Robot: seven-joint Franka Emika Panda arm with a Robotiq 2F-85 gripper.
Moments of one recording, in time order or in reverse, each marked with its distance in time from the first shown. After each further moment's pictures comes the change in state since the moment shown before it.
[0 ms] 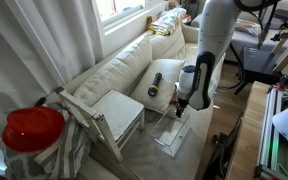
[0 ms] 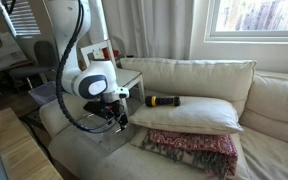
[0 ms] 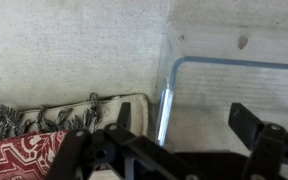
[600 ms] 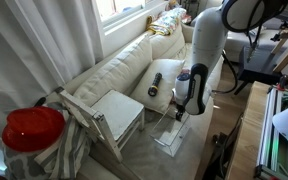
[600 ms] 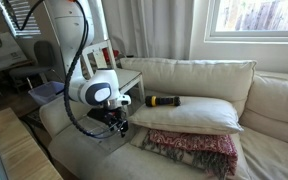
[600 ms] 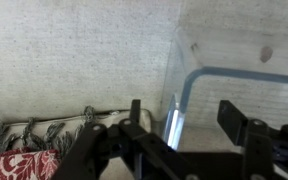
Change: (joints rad) arm 0.056 0.127 -0.037 0.132 0.001 -0.068 0.017
